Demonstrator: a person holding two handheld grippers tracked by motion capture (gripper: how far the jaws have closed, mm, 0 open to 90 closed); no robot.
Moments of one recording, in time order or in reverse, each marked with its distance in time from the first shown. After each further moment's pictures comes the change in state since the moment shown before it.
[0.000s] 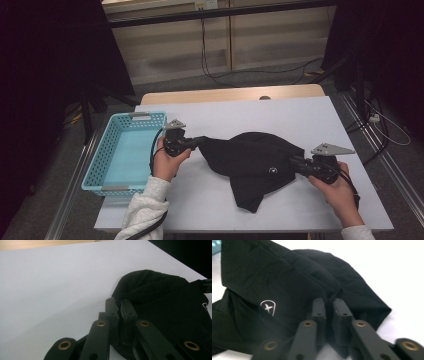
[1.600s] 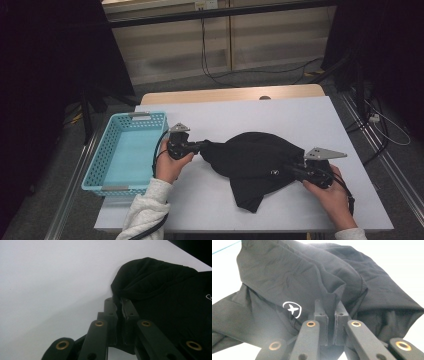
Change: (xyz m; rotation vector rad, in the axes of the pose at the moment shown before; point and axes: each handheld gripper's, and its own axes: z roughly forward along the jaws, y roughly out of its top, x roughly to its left) left arm -0.003 -0.008 0.010 0.051 -0.006 0.020; right arm 0.014 -0.004 0.005 0.019 0.072 -0.019
